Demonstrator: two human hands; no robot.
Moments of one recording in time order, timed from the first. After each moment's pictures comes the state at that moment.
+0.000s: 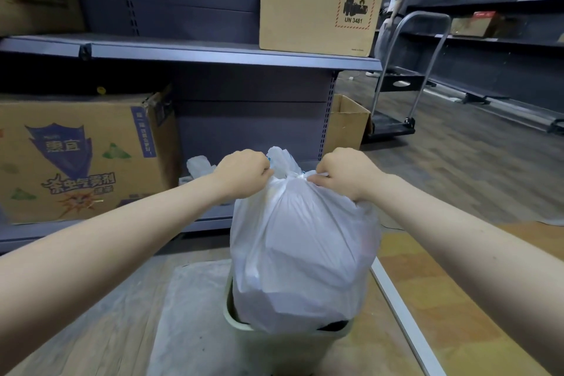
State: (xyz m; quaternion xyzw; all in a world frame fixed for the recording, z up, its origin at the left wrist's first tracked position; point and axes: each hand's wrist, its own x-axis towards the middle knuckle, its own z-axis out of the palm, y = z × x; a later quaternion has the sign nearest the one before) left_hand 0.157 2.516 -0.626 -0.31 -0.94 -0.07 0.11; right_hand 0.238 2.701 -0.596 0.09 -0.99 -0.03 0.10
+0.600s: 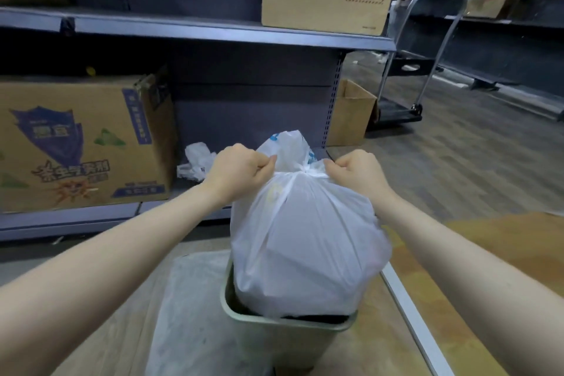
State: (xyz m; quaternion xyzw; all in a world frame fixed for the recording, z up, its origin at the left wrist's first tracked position) left_hand 0.155 2.504 -0.653 -0.36 -0.87 -0.23 0.24; right_hand 0.224 2.712 -0.636 -0.08 -0.94 0.27 0.18
